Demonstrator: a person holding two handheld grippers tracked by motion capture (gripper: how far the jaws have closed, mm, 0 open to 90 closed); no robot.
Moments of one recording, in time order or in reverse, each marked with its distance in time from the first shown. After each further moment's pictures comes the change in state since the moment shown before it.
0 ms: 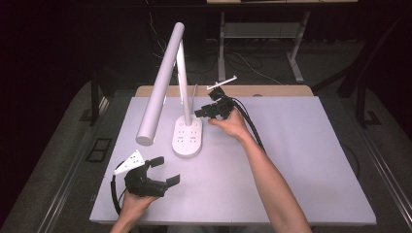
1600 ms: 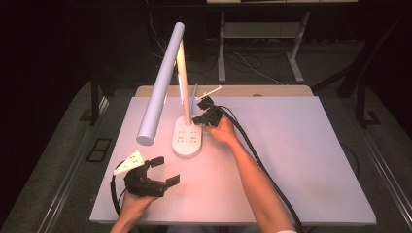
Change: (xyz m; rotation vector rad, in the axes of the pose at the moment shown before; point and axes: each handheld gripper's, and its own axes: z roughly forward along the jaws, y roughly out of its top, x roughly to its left) left arm 0.000 0.000 0.000 -0.003 -0.008 -0.003; right arm 0.002 -0.015 0.053 0.098 -0.072 -0.012
